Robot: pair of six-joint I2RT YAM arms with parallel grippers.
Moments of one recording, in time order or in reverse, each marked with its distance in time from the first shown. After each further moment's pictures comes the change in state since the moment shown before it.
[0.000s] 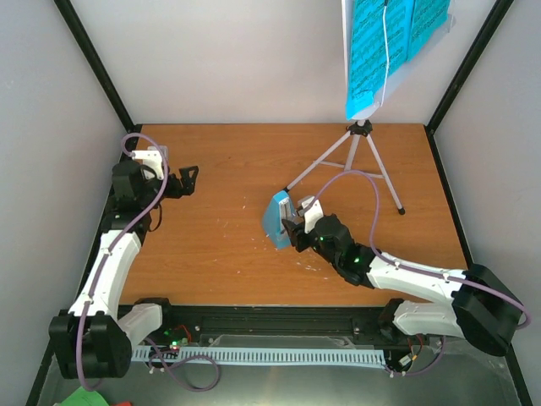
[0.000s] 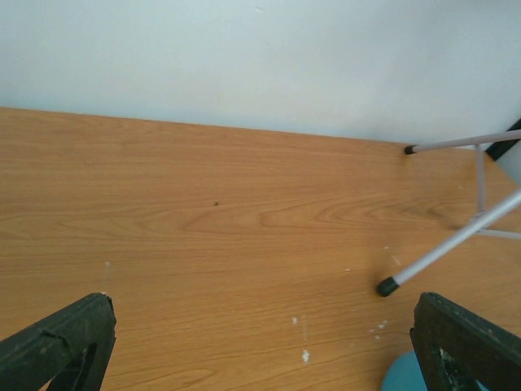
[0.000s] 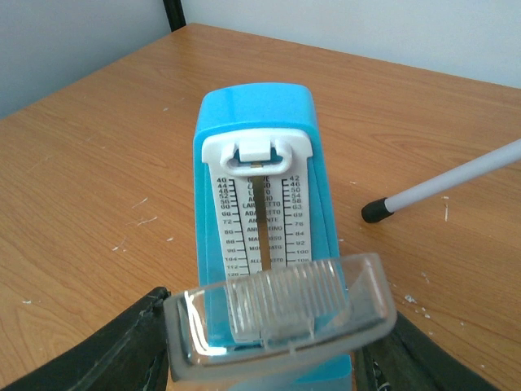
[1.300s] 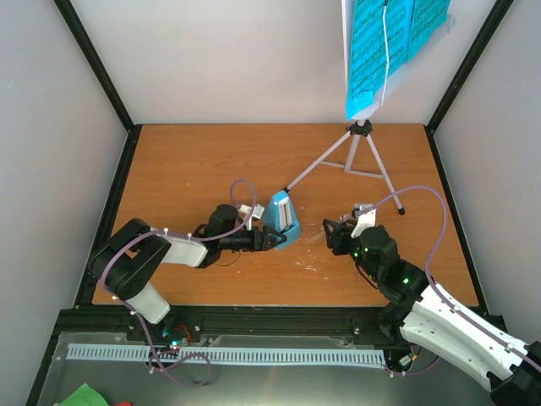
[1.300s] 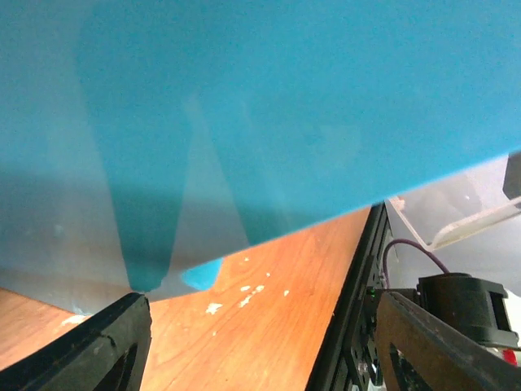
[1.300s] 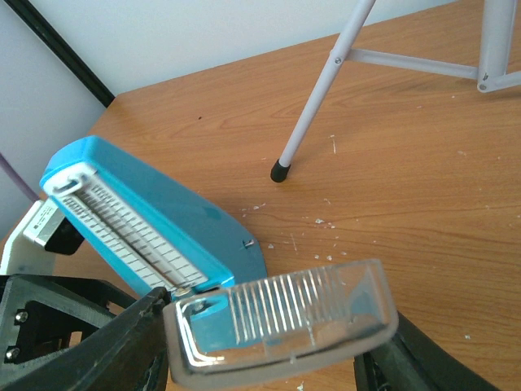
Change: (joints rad) left arm -0.675 0.567 -0.336 0.793 0.262 -0.662; right arm -0.163 -0.544 -0.088 -0.464 0.011 0.363
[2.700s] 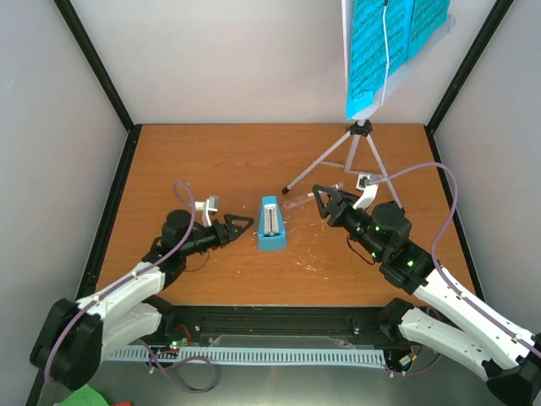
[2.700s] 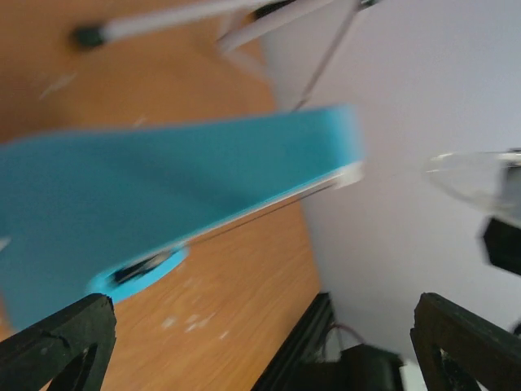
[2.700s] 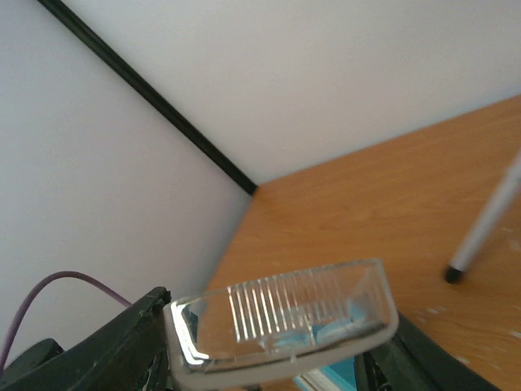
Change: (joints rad) left arm 0.185 -0.673 -0.115 -0.257 -0.060 -0.166; right arm 0.000 0.159 0.285 0.196 -0.166 0.232
